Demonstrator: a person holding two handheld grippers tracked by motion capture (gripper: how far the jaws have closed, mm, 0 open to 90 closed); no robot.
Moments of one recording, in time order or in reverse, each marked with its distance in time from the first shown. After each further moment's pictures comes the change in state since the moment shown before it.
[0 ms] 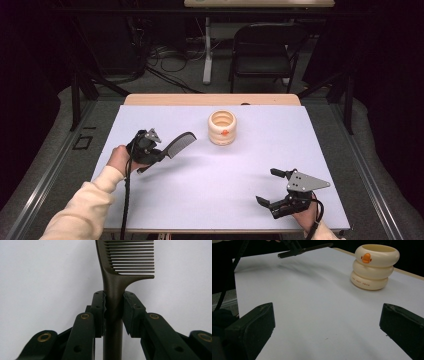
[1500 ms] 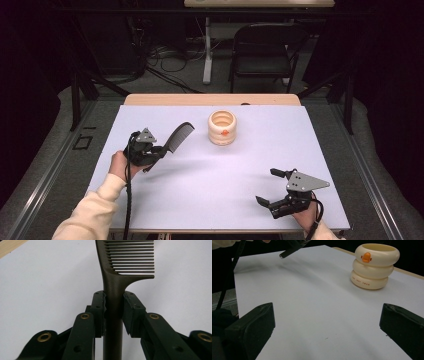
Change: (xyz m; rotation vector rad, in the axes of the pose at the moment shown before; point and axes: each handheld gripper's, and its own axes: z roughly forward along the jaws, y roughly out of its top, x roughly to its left) left arm -0.011 -0.011 -0.007 -0.223 0.058 -0.092; right arm 0.000 0.000 0.001 0.004 -0.001 0.001
